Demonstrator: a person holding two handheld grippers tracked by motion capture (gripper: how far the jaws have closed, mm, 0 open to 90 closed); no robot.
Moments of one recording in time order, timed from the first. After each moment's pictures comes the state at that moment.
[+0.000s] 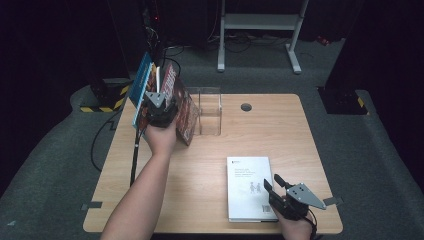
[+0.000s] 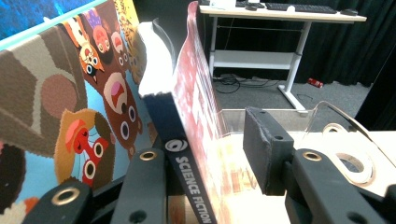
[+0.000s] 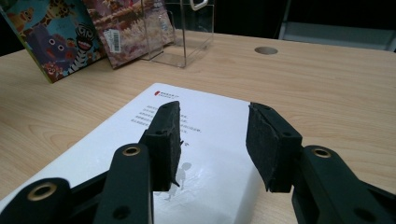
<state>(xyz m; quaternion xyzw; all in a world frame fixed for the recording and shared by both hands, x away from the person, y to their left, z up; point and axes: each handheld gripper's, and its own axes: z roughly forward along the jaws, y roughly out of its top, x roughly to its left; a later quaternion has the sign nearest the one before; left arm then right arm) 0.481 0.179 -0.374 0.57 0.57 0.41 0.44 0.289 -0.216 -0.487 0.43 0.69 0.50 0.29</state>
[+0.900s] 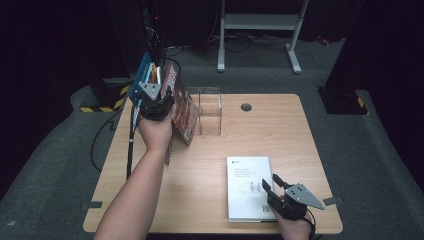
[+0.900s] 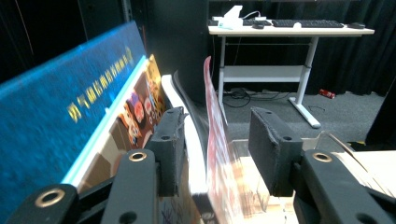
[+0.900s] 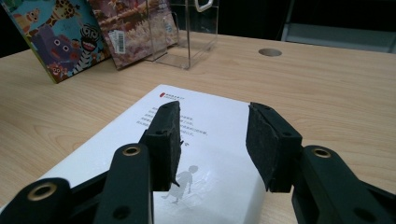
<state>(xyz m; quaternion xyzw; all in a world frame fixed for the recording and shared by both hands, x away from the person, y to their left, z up) 0.470 0.181 -0.331 0.56 0.55 0.45 0.43 0.289 -0.212 -0.486 0.42 0.69 0.50 0.29</state>
